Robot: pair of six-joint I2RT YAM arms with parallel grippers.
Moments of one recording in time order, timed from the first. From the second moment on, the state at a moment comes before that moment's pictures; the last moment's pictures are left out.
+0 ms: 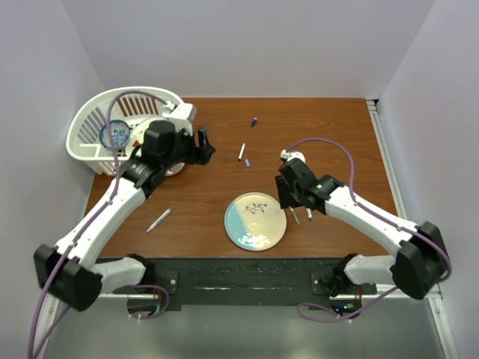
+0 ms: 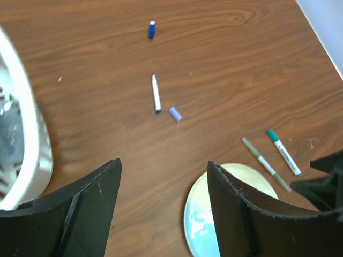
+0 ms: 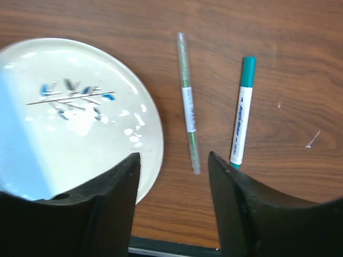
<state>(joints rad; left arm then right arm) -0.44 1.18 1.10 -0.34 0.06 -0.26 0.69 1.27 0.91 -0.65 0.31 0.40</state>
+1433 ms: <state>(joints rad) -0.57 2.41 1.99 -0.48 -0.15 -0.13 0.69 0.80 0.78 -0.50 0.06 0.45</state>
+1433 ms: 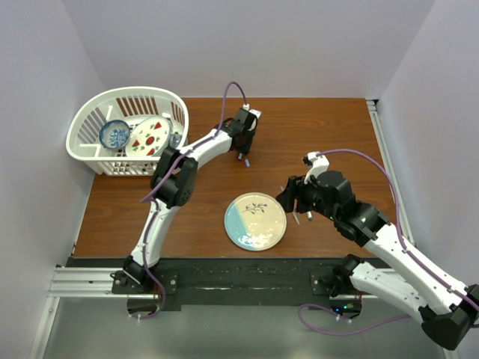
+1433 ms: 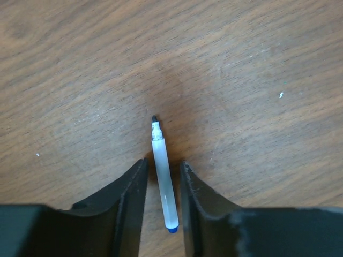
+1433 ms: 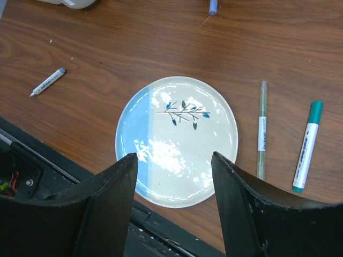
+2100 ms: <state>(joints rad) -0.51 1.98 1.56 -0.35 0.01 -0.17 0.69 0.82 0.75 -0.28 0.06 0.60</state>
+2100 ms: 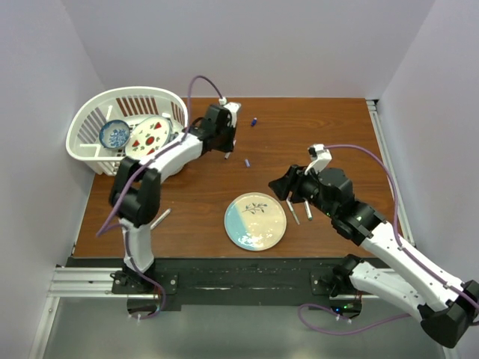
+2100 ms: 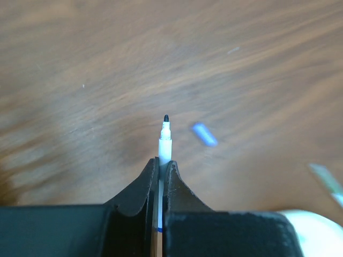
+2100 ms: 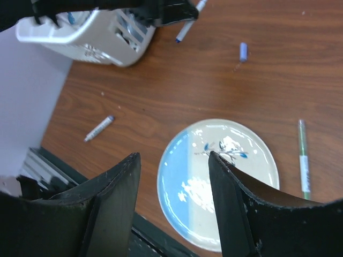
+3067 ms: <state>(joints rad) -0.51 1.22 0.86 0.33 0.72 -0.62 0.69 1.07 0.85 0.12 -0.07 0.82</state>
